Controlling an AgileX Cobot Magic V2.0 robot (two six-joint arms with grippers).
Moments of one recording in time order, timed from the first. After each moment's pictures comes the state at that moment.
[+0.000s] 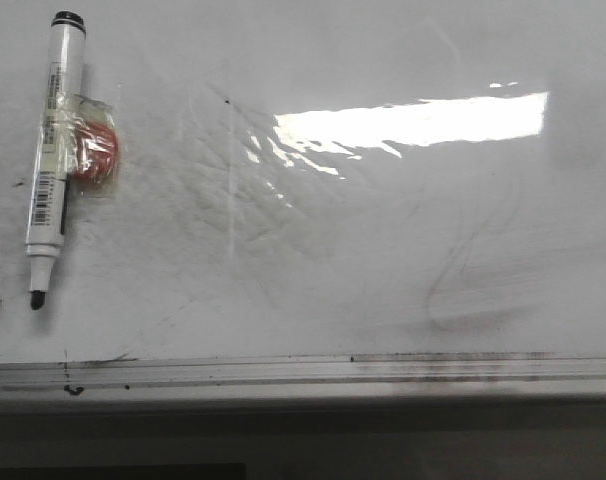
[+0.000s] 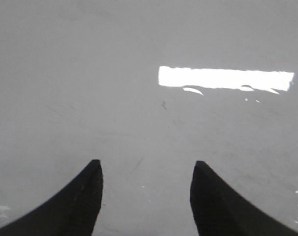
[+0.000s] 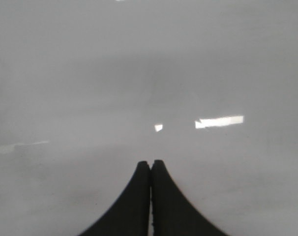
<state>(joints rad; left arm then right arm) -0.04 0.16 -0.21 -0.20 0.17 0.08 -0.07 0.21 -0.23 0.17 0.43 -0.02</state>
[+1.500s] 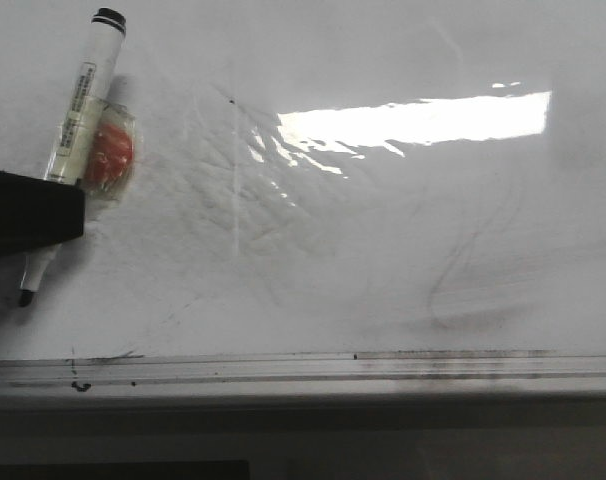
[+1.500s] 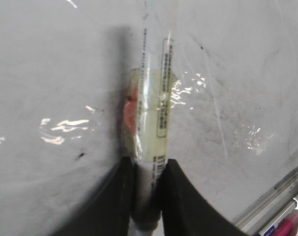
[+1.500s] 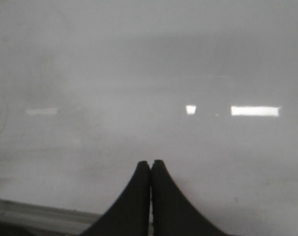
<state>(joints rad) -0.93 1.01 -0.22 -0.43 -0.46 0.09 0.12 0.24 -0.24 0.17 0.47 -0.02</state>
